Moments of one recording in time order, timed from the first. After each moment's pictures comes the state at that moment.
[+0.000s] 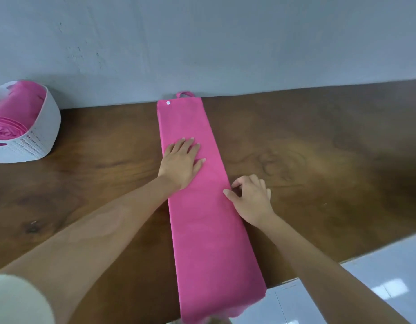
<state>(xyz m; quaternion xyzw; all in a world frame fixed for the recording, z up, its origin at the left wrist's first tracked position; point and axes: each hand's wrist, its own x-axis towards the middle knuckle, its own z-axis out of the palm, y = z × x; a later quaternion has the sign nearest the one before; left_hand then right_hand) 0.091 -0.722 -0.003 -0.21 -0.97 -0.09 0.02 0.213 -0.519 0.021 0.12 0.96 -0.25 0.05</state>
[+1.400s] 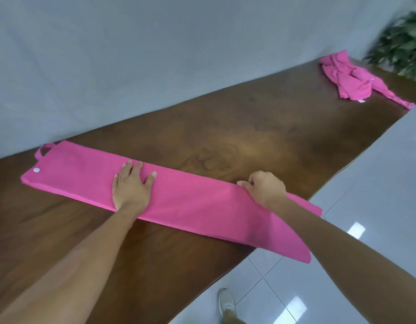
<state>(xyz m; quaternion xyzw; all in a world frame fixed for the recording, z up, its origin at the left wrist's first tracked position) 0.107 -0.689 -0.009 -0.09 -0.97 -0.21 0.02 0.269 -0.372 0.038 0.28 0.95 -0.13 0.06</state>
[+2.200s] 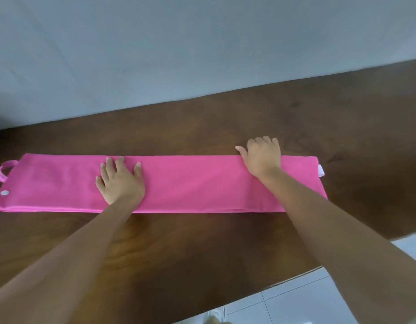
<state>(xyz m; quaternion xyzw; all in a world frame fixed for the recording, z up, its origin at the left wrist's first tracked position) 0.106 -0.626 -0.008 0.20 -0.96 -0.18 0.06 0.083 -0.272 0.007 0.04 0.99 0.03 -0.09</state>
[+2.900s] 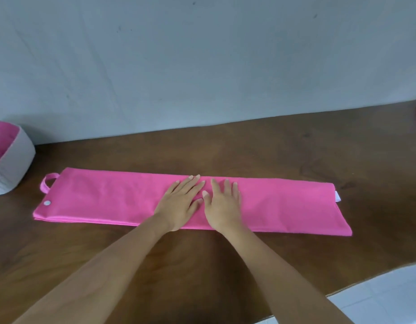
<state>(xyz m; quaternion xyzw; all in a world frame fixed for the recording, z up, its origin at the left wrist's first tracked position) 0.116 -0.621 0.001 -0.27 -0.96 -0.08 -0.05 0.156 -0.460 0.031 0.08 0.97 -0.22 0.08</state>
